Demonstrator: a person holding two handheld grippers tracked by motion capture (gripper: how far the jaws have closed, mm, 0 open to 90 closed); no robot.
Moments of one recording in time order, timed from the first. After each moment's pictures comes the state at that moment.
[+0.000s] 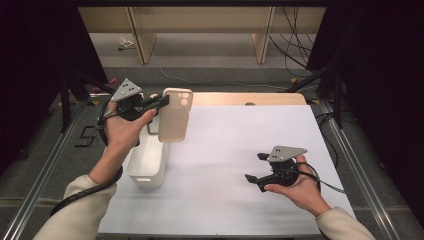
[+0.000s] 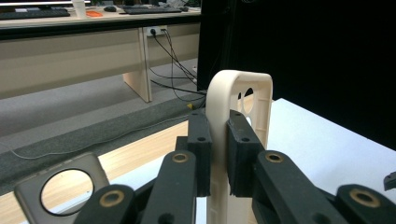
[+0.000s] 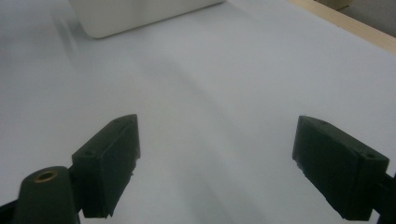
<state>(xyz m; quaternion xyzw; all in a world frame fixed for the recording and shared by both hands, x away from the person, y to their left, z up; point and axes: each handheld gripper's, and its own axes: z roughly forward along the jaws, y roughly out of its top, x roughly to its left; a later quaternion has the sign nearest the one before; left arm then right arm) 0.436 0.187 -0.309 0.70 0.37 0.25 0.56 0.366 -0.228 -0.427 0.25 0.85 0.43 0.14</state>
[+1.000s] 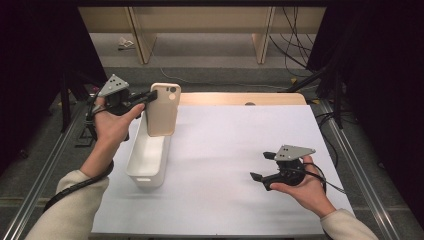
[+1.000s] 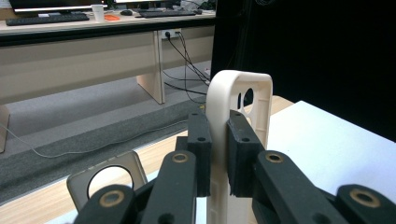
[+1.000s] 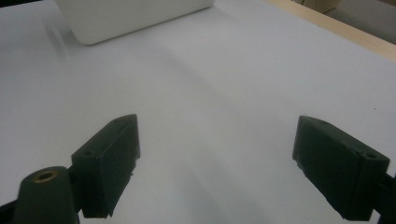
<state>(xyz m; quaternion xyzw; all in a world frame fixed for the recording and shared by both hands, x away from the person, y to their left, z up) 0.450 0.215 -0.309 0.69 0.38 0.26 0.56 0.364 -0.242 -0.425 0.27 0.84 0.44 0.15</state>
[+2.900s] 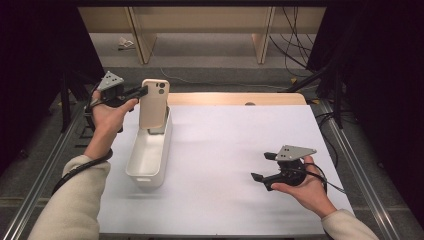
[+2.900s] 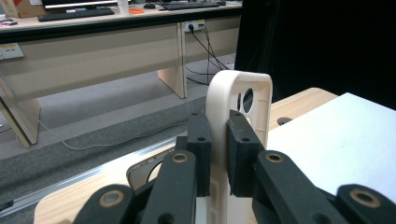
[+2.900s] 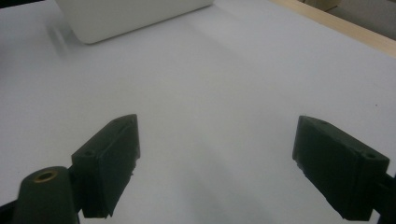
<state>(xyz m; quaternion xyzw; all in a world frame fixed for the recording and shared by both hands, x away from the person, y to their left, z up) 0.496 0.247 -0.335 0.69 0.40 0.29 0.53 0.365 -0.245 -0.426 0.27 0.84 0.44 0.14</state>
